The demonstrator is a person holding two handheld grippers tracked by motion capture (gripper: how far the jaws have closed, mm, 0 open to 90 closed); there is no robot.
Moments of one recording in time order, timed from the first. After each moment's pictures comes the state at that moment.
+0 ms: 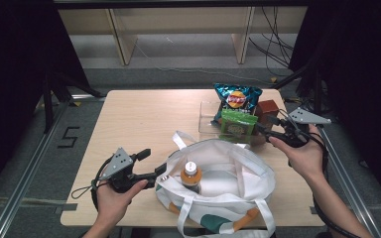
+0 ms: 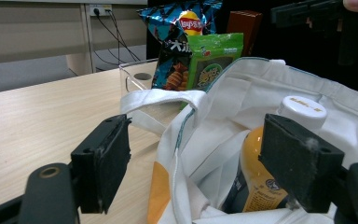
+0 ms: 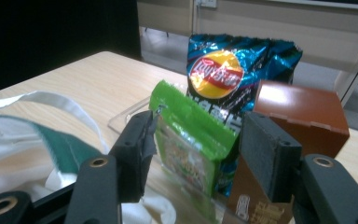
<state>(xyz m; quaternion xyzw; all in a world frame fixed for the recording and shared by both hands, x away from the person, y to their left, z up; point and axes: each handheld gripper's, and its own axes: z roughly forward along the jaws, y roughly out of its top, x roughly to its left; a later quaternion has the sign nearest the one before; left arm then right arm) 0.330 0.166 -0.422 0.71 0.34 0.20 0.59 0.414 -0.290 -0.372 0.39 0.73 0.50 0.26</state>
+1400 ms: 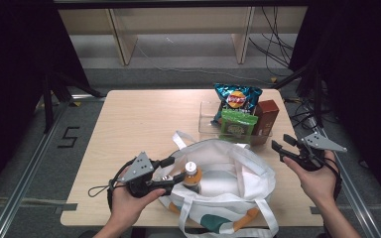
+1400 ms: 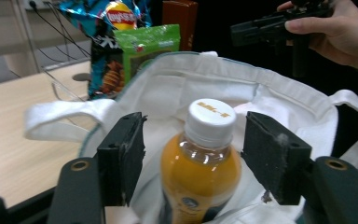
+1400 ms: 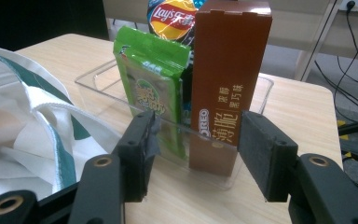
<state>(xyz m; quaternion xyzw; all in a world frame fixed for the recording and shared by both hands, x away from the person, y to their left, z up) 0.320 0.120 -0.418 0.74 0.28 0.13 0.60 0.371 -0.325 -0.410 0.44 0.70 0.48 0.29</state>
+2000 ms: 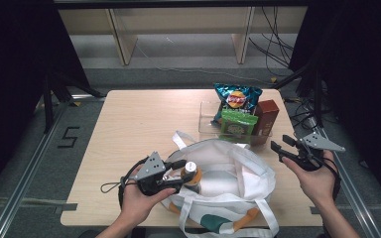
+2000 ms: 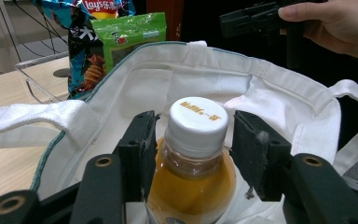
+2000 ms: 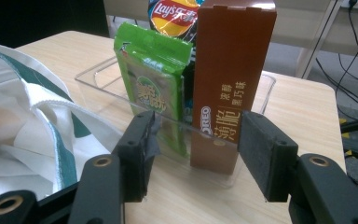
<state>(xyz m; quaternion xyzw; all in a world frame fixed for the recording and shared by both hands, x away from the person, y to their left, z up) 0.329 0.100 -0.424 0.76 0.26 0.12 0.59 0.371 -0.324 -0.412 0.45 0.71 0.47 0.28</state>
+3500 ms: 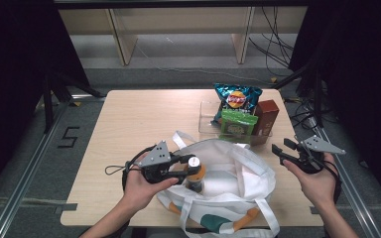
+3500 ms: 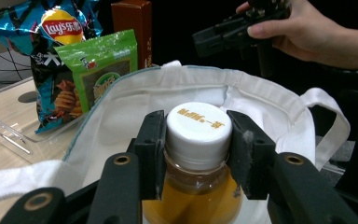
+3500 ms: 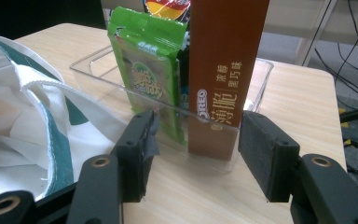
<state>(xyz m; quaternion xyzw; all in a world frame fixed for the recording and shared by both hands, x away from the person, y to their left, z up) 0.350 0.092 -0.399 0.78 0.19 0.09 0.59 0.370 -0.330 -0.422 0.45 0.71 0.46 0.29</state>
